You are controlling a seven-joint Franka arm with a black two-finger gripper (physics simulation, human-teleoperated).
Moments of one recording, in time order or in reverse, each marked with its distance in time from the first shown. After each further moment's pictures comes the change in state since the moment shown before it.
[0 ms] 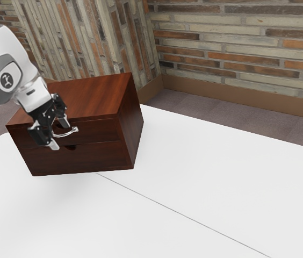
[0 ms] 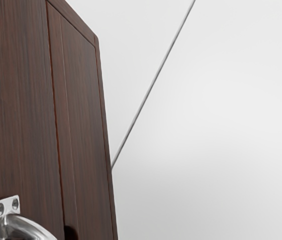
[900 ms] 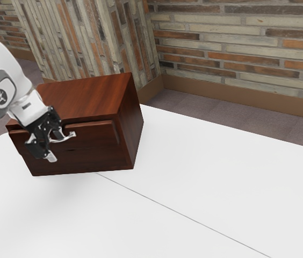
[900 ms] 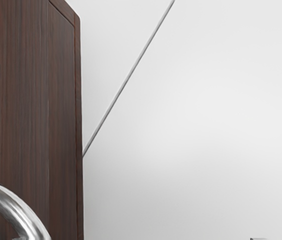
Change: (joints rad) arm -0.046 -0.087 0.055 -0.149 0.005 0.069 -0.054
